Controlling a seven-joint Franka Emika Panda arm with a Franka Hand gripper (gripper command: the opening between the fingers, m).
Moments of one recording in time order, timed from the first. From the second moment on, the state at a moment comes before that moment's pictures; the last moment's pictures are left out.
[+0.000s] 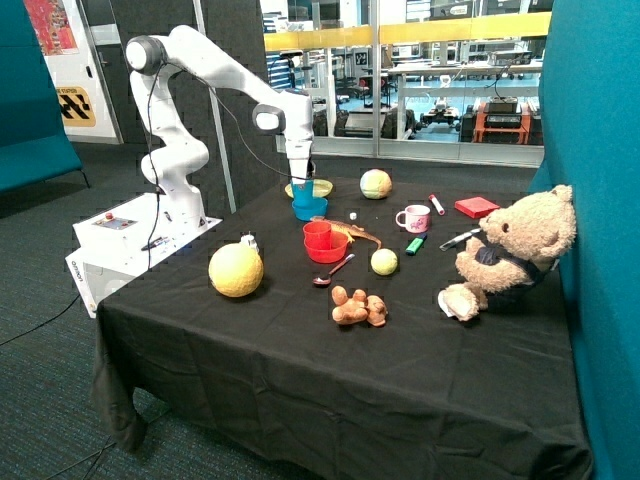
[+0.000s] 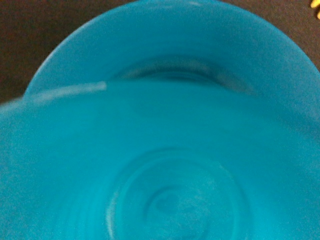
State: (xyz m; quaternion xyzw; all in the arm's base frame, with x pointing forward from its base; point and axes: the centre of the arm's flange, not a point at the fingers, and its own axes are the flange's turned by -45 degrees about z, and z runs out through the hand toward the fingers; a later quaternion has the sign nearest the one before) arm 0.448 0.075 0.371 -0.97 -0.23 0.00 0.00
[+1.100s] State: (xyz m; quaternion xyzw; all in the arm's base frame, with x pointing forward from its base) arm 0.470 0.084 0.338 -0.97 -0.23 0.00 0.00
